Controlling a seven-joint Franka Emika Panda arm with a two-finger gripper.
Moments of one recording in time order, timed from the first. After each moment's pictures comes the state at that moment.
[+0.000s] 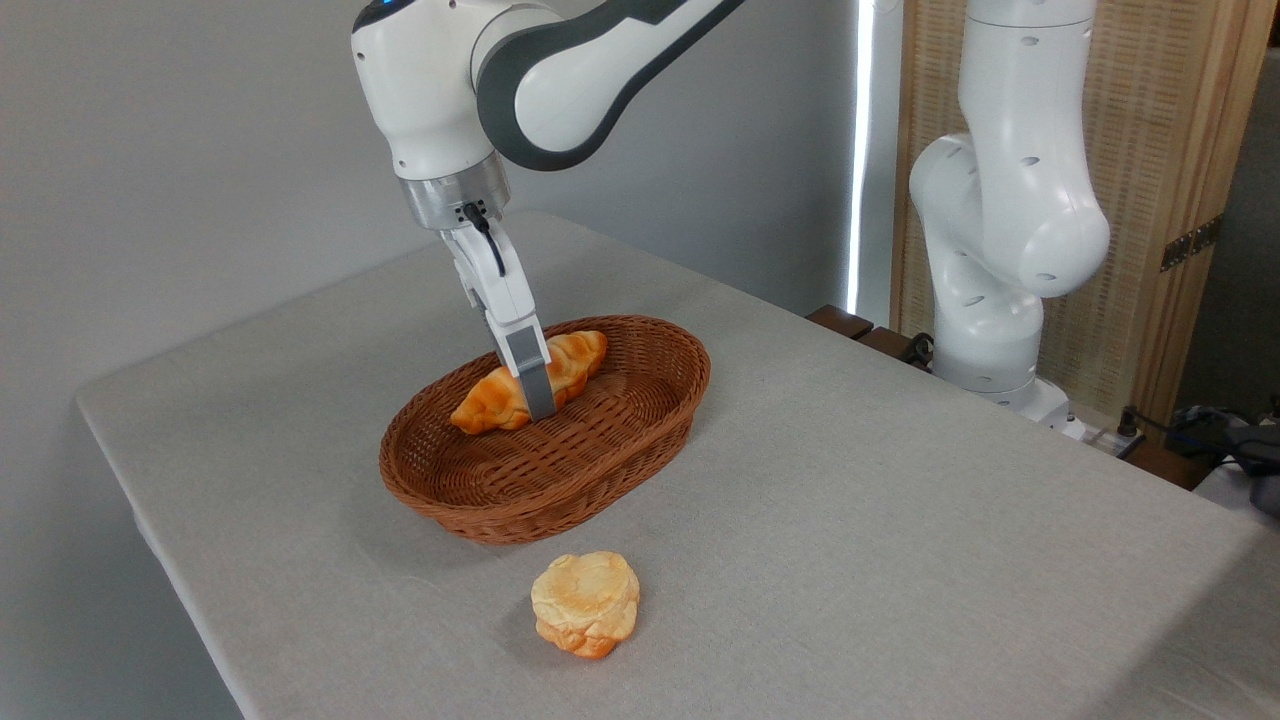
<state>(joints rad) -0.43 -0.03 0.01 -2.04 -0.03 1.92 0.65</state>
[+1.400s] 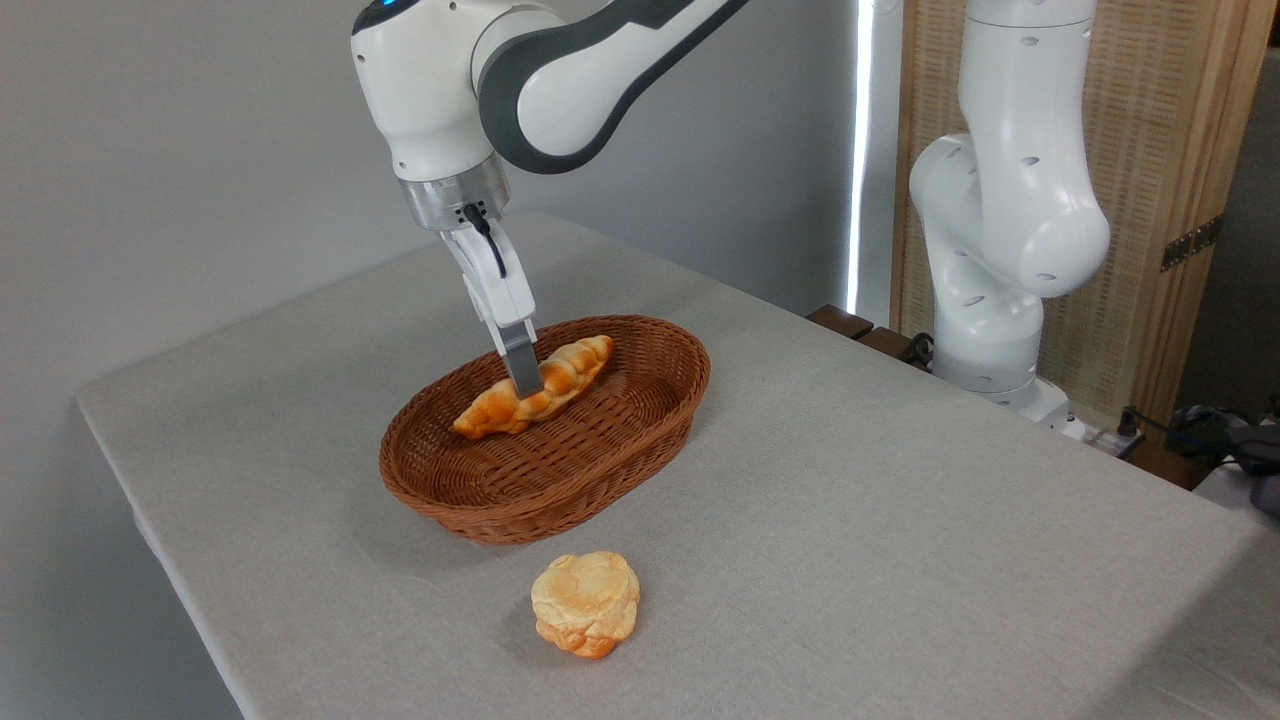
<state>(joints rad) -0.43 -0.03 0.01 -2.04 -0.06 1.92 0.65</state>
